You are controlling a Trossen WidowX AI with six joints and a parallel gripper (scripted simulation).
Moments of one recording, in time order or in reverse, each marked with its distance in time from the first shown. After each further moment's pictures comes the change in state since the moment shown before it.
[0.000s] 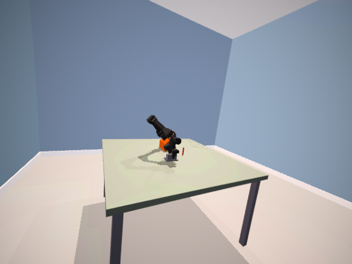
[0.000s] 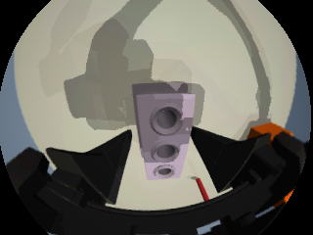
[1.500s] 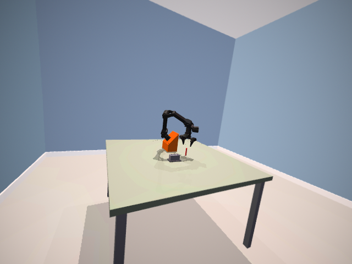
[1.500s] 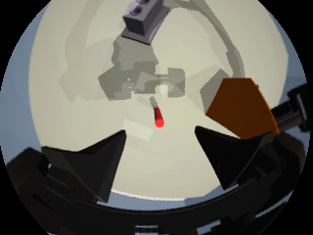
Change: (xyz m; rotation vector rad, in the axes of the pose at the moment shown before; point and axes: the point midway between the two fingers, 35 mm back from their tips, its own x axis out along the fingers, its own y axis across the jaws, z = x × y) arm -0.086 -0.114 -0.193 -0.466 0.020 -0.001
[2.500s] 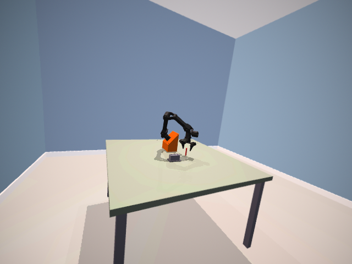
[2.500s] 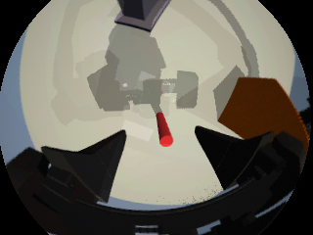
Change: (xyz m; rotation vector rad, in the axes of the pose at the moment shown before) arm 0.049 0.002 -0.001 0.000 -0.002 0.003
